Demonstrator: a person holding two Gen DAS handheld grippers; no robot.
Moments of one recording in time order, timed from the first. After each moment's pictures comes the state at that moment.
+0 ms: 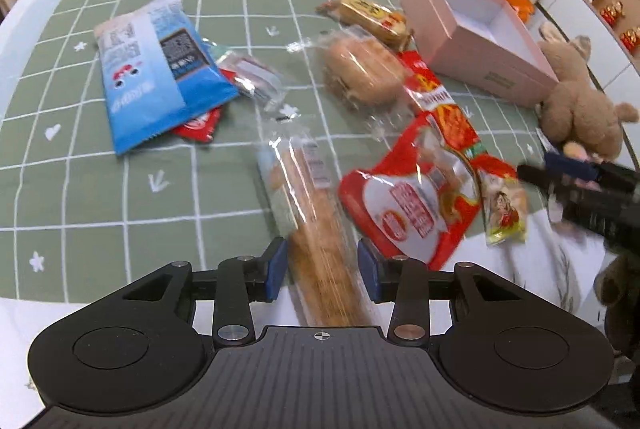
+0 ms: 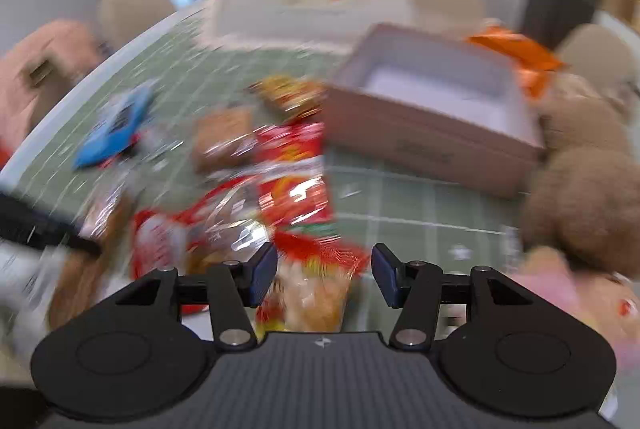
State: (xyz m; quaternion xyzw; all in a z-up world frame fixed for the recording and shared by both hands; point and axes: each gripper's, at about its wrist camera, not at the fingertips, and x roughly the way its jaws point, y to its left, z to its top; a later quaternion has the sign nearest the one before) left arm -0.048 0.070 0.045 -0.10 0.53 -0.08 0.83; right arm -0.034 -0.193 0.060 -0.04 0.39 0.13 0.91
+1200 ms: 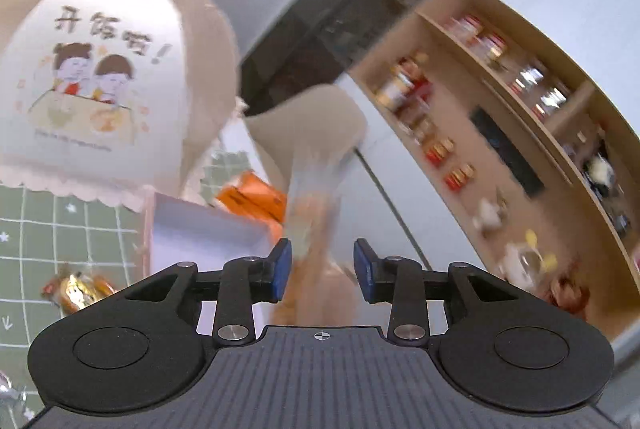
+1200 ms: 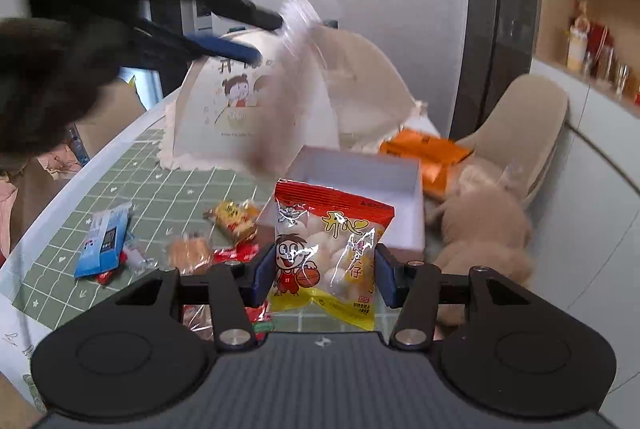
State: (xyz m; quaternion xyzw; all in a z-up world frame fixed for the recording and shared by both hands) left arm 0.129 -0.013 0.221 -0.28 0.34 -0.27 0.86; right arm -0.058 -0.250 0.179 -0.02 0.29 0.10 0.95
